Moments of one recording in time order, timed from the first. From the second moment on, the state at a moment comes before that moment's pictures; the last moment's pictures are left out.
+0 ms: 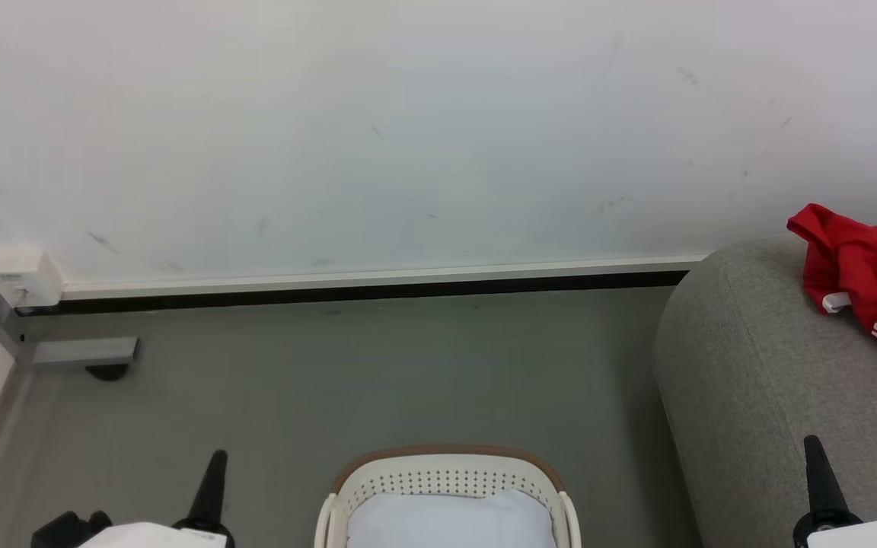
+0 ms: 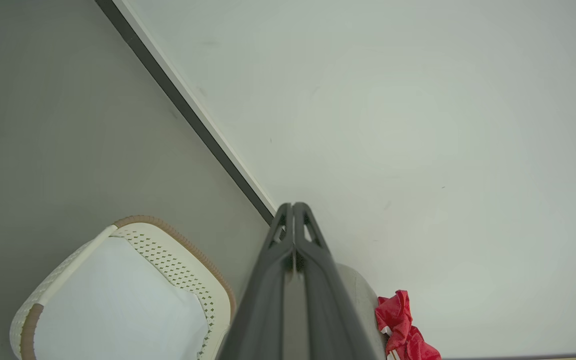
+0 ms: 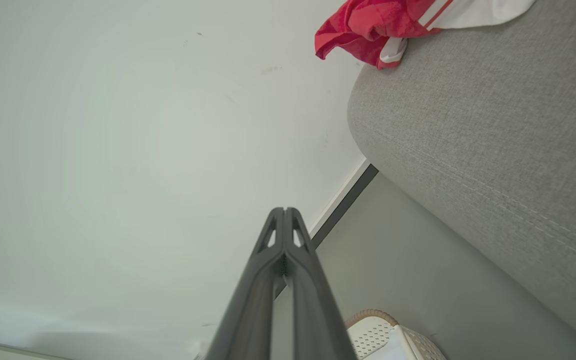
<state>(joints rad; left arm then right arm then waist) -0.04 0.13 -0.07 0.23 -1.22 0.00 -0.03 -0.08 -0.04 -0.08 0.33 1.12 0.13 -0.02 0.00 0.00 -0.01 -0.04</state>
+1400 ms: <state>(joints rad) -0.09 0.08 0.06 0.24 -1.52 -0.10 0.07 -0.10 -0.04 -0.10 0.27 1.48 0.13 0.08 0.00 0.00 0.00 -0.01</state>
